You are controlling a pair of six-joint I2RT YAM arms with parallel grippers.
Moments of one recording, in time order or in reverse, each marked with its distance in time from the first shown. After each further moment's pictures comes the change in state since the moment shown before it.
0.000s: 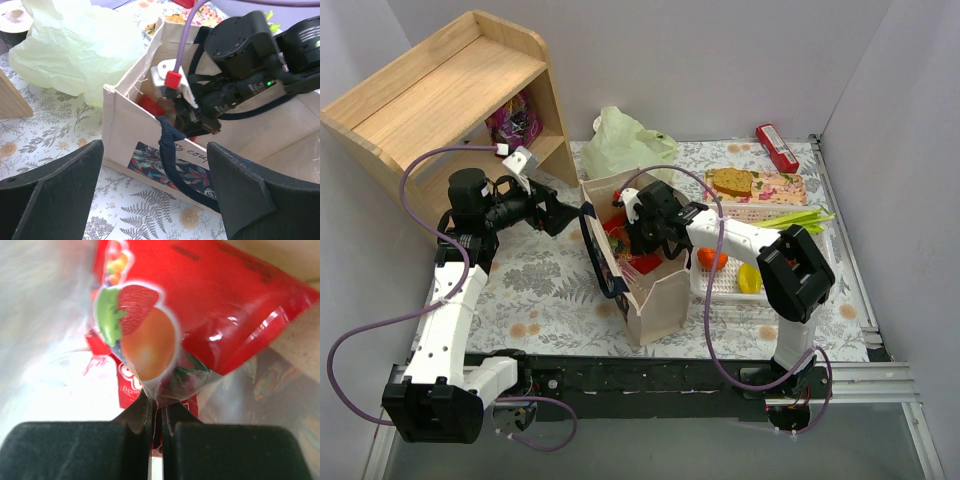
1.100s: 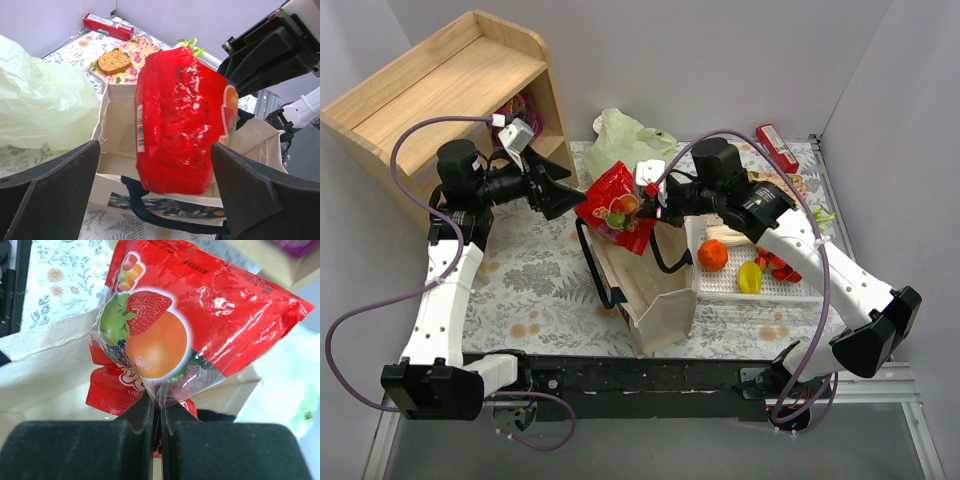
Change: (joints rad) left arm 0.005 0.113 0.200 0.040 0.278 -0.120; right arm -0.023 -0.455 0.174 -0.245 -0.320 -0.574
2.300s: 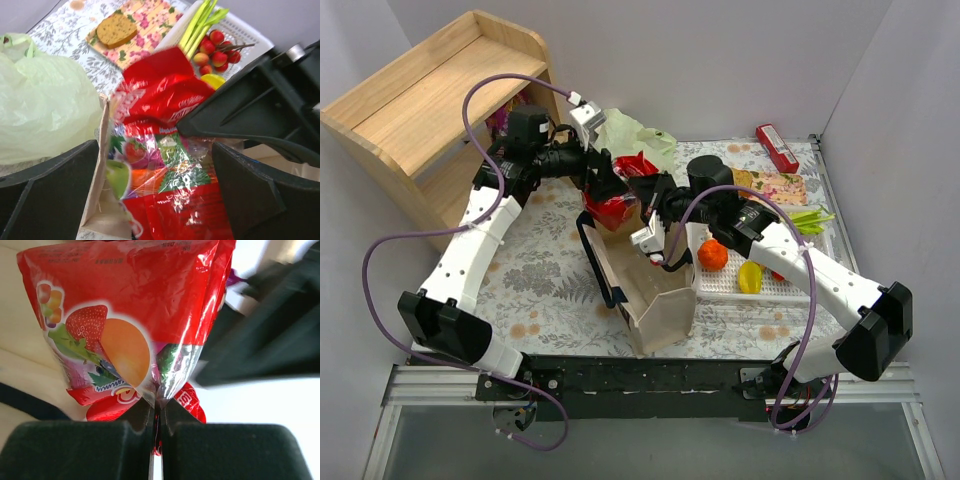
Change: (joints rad) left arm -0.284 0.350 0.430 -0.360 -0.279 0.213; right arm 0.021 -0.026 -0.220 0.331 0.140 -1.232
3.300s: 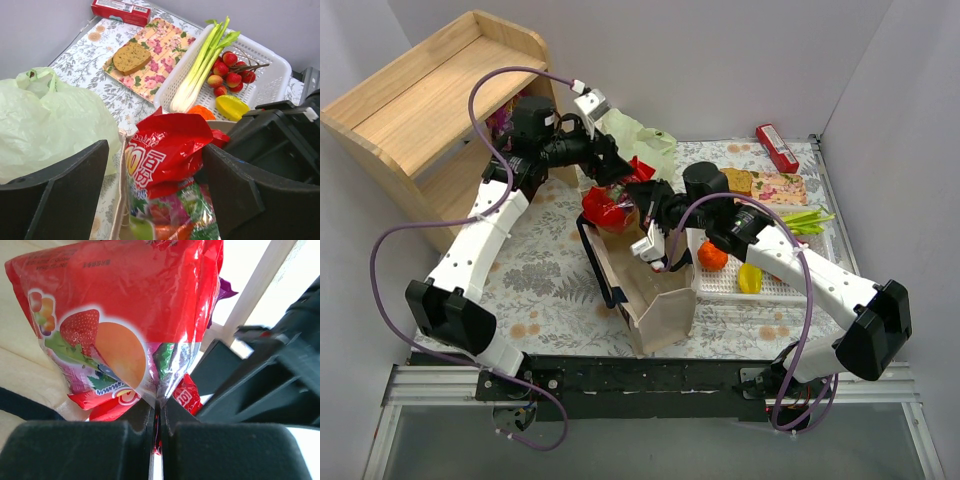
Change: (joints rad) left arm -0.037 0.032 -0.010 0.166 -0.055 -0.026; right arm 0.018 0.003 -0.049 0.067 0.015 -0.124
